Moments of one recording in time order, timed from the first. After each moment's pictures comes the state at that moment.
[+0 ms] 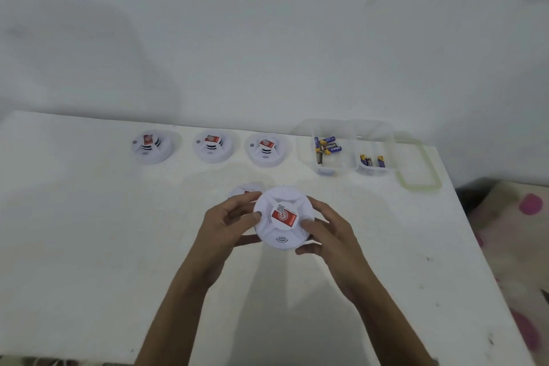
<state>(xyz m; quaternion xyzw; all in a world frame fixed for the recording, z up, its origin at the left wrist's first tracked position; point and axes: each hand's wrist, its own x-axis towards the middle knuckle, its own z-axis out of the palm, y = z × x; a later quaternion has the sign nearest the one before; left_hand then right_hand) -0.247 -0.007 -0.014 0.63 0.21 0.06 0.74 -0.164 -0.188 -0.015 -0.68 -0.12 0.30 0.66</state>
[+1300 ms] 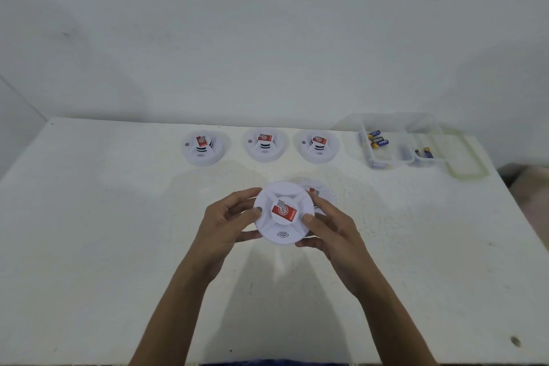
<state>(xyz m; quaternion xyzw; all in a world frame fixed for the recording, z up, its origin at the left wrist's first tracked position) -0.309 0.131 -0.016 0.63 0.21 0.04 0.75 -0.232 -0.059 -0.028 -0.70 -0.14 0.28 0.64</state>
